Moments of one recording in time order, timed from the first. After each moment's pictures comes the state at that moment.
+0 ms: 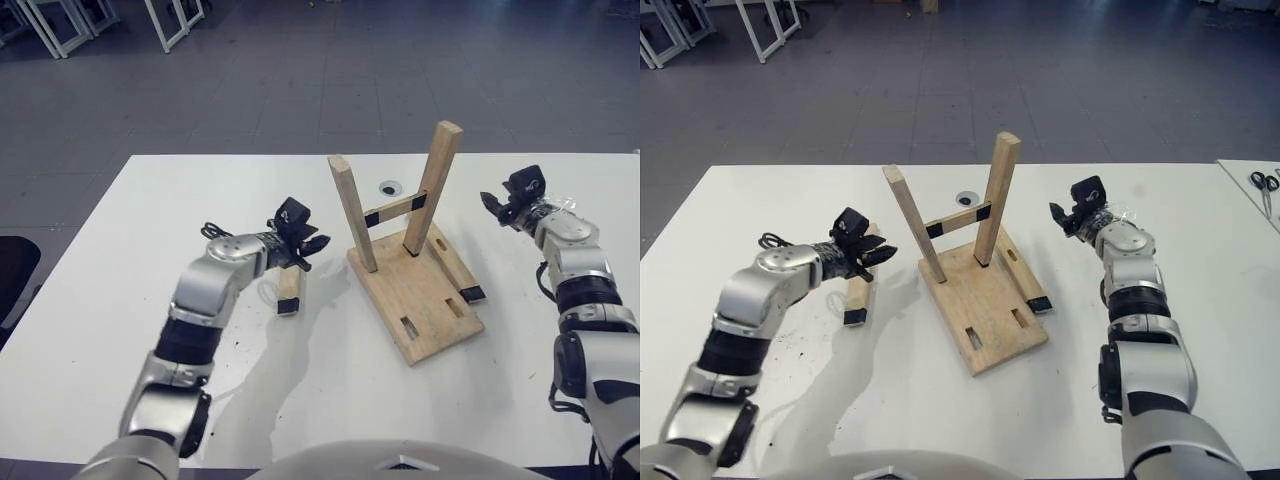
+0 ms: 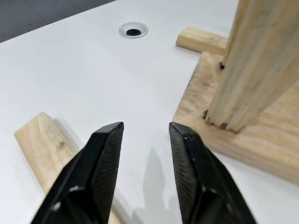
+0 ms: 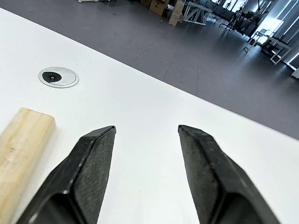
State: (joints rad) left arm -0.37 0.37 -0.14 -0.14 -0.25 0.84 -0.47; right arm -0.73 -0.48 -0.11 0.95 0.02 -0.01 0.51
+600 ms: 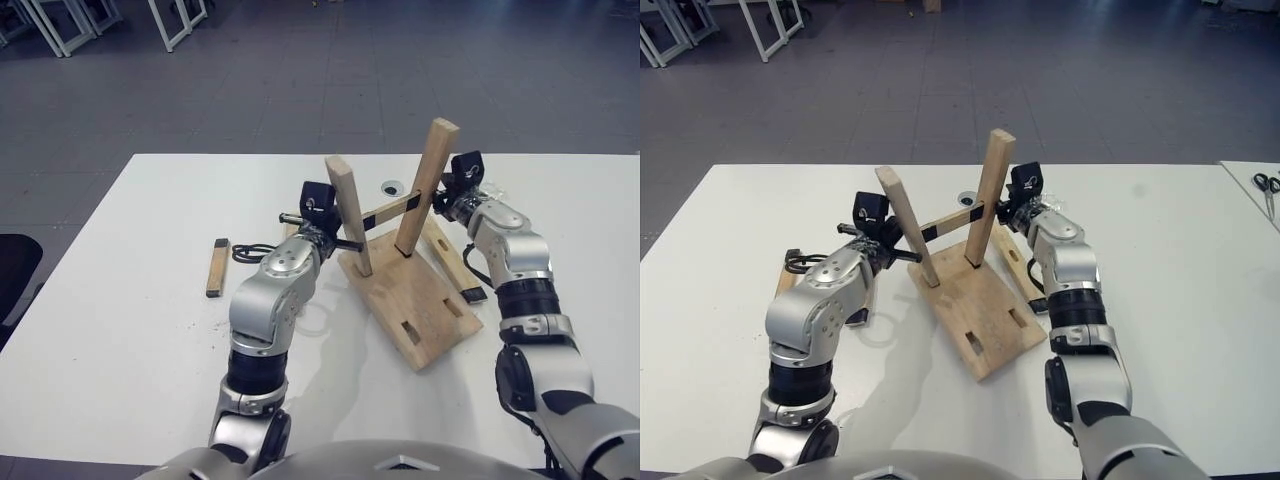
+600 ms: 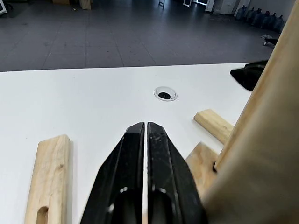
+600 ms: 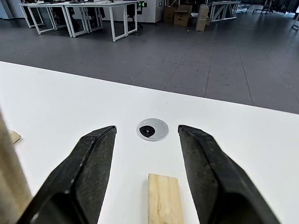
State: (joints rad) left arm -0.40 -0.09 -0.11 -0.38 -0.14 1.01 0.05; right arm -0.63 -0.20 -0.08 0.35 0.15 0.50 0.34
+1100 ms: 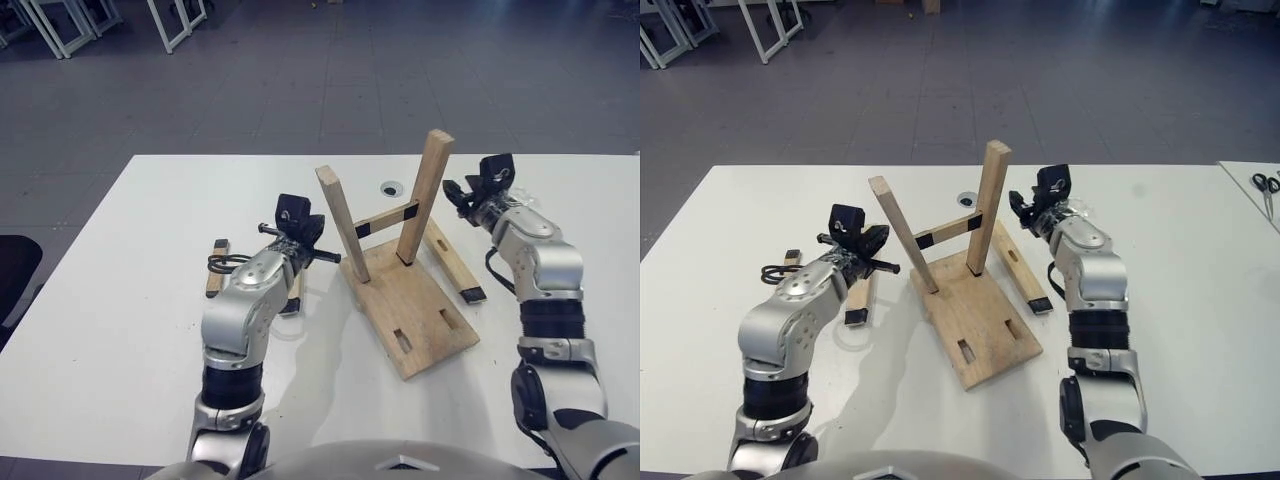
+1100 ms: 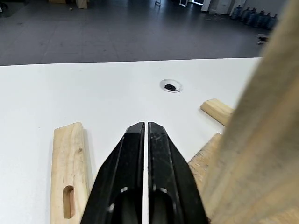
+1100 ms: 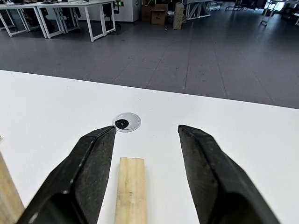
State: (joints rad) left arm -0.22 0.12 0.01 -0.45 -0.22 0.93 -0.17; right arm -0.52 -0.33 -0.12 0.11 0.15 0.62 0.32
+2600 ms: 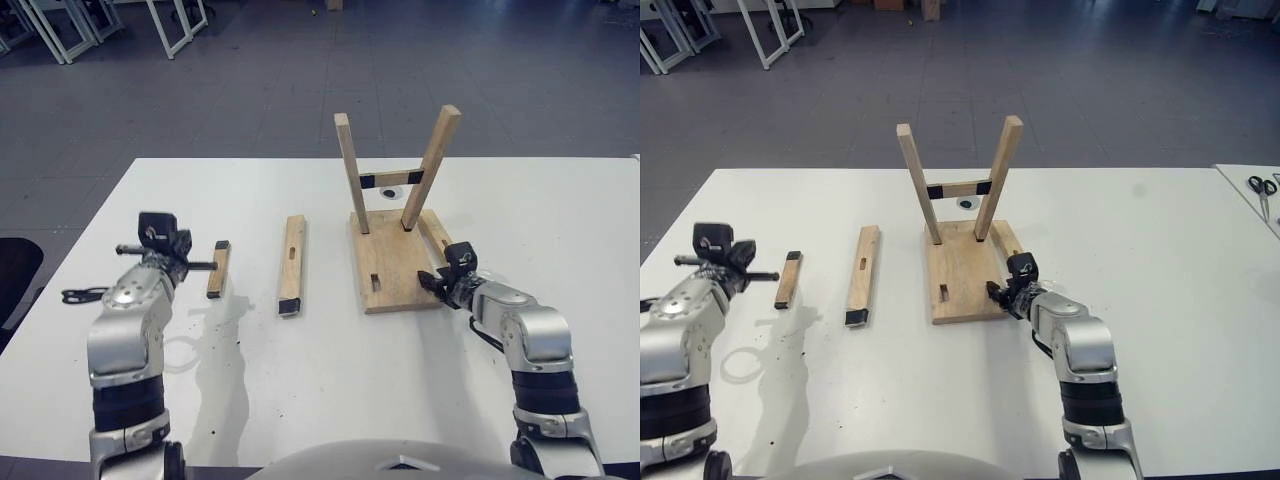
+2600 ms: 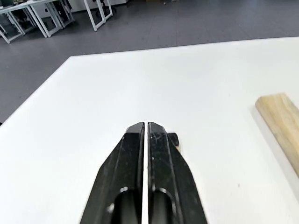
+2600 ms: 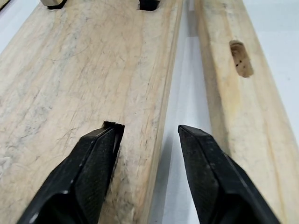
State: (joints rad) left arm -0.06 0.41 0.31 -0.28 -0.19 0.82 -0.14; right arm -0.20 -0.21 0.01 -0.24 0.17 1.08 0.29
